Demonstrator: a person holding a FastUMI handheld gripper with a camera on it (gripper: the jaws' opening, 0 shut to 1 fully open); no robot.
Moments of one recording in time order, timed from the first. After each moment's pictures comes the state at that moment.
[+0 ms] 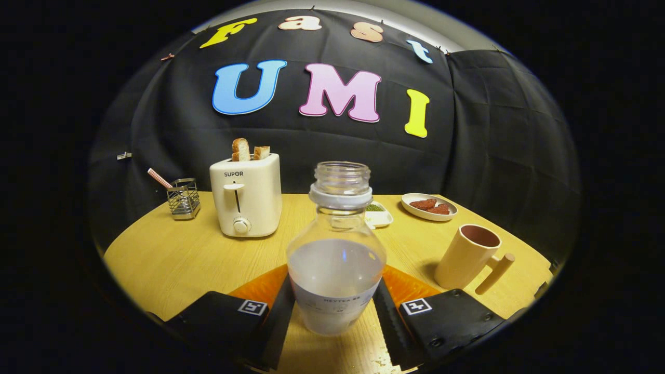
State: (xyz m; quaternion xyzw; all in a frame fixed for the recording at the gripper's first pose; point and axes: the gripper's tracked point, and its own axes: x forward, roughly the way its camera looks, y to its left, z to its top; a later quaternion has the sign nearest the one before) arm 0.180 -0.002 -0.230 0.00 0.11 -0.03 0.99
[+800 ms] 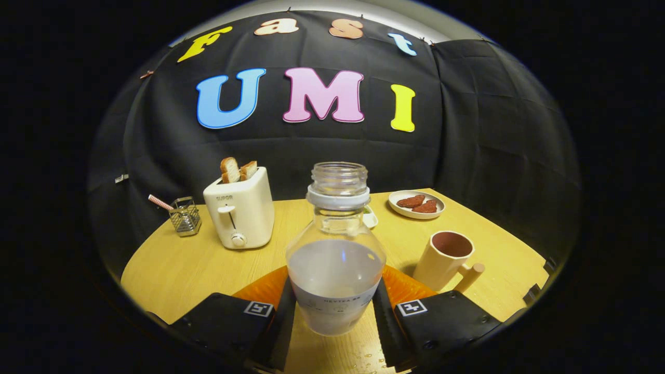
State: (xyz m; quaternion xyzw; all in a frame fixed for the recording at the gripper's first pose) arm 0.163 -0.040 -0.179 0.04 0.13 -0.04 0.99
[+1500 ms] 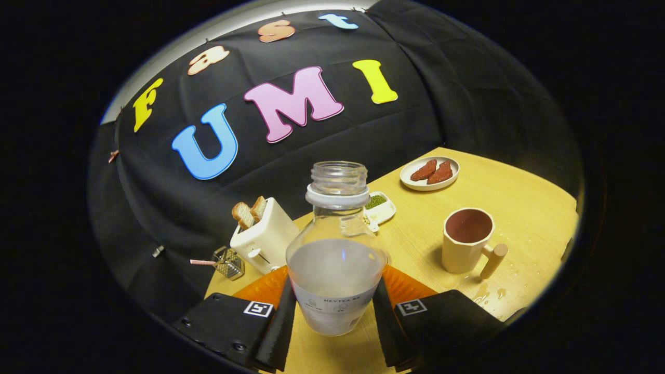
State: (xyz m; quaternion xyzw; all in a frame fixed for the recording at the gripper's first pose) arm 0.172 -0.049 -0.144 0.27 0.17 0.02 0.95
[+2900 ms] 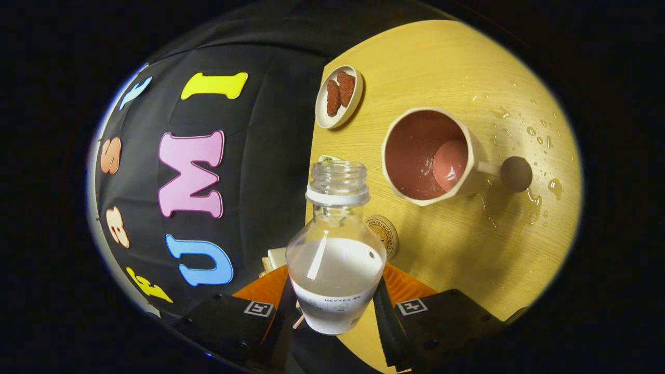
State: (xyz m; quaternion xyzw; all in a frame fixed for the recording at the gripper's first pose) arm 0.220 -0.109 -0.188 0.67 0.28 -0.06 0.68
